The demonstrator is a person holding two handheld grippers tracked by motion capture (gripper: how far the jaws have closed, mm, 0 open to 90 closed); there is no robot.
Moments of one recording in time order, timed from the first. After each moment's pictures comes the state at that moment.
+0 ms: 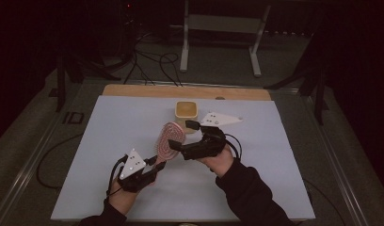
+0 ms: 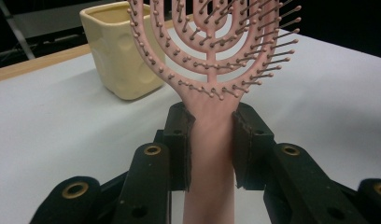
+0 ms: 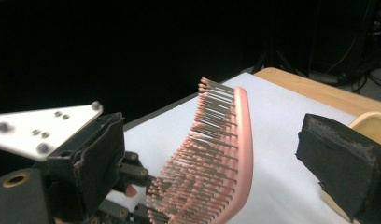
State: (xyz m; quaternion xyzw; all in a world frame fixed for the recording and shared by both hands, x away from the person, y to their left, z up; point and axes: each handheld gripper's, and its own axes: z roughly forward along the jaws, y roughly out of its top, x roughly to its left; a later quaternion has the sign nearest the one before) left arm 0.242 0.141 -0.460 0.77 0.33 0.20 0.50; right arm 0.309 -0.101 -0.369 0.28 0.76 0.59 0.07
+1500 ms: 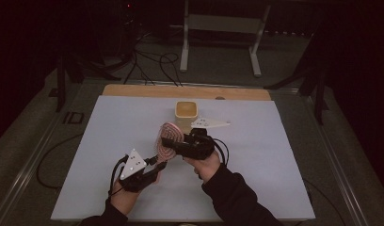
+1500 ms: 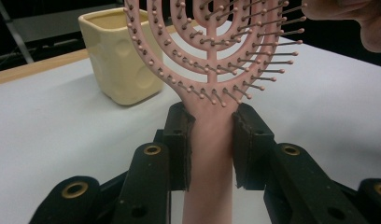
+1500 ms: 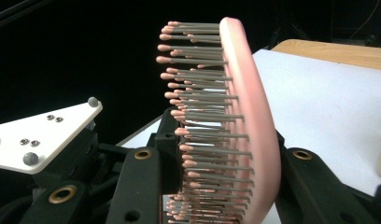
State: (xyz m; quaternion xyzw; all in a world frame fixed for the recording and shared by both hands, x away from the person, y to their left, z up) left arm 0.243 0.138 -0.460 0.77 0.33 0.20 0.51; right arm 0.309 -0.080 -0.392 0.33 0.74 0.58 0.00
